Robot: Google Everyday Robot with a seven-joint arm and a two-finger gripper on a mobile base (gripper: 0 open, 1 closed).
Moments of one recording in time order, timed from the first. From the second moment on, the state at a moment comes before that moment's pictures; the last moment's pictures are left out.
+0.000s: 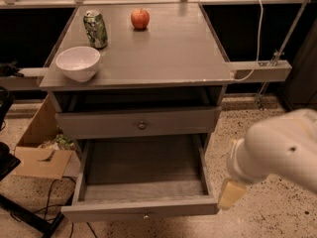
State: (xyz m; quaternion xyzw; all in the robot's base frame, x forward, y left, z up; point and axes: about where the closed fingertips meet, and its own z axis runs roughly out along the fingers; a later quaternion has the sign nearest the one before) arm 0.420 -0.194 0.692 -0.58 0.80 -0.04 0.14
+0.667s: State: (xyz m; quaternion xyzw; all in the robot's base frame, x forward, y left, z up) arm 0.422 -0.183 0.598 -0.56 0.81 -0.03 0.17
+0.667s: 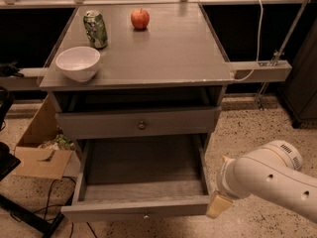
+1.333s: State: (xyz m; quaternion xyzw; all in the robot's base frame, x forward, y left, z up) arm 0.401 -0.181 0.526 -0.55 0.82 0.00 0.13
